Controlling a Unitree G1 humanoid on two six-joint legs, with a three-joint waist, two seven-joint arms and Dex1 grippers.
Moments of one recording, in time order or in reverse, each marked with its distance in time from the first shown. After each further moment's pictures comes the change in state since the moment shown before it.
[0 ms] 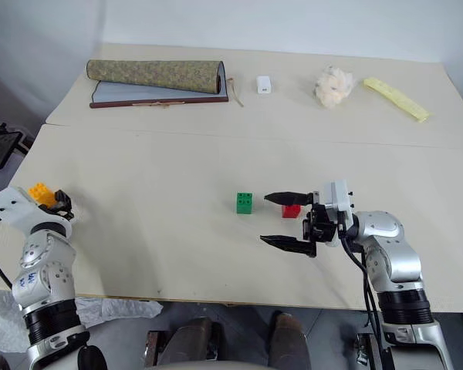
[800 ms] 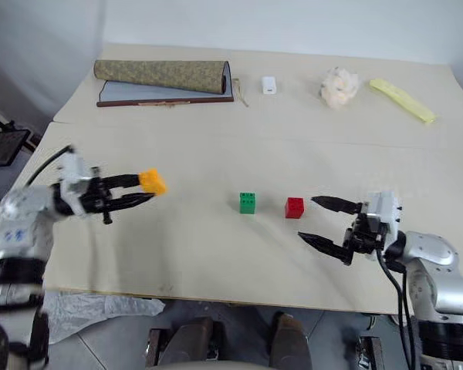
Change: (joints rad) left arm -0.446 0.399 -0.555 0.690 0.007 -0.602 -1.751; right arm 0.284 -0.112 -0.242 -0.091 0.000 -0.046 -0.116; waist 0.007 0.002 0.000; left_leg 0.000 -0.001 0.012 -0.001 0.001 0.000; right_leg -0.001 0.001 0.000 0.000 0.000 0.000
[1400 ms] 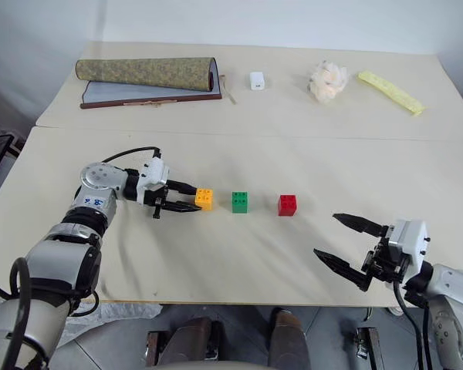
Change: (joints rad) left arm -0.294 -0.201 -0.115 0.545 0.211 -0.319 -0.042; right arm 0.224 0.005 -0.116 -0.157 0.028 -0.026 -0.090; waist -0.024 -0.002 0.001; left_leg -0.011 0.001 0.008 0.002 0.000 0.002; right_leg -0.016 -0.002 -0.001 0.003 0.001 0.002
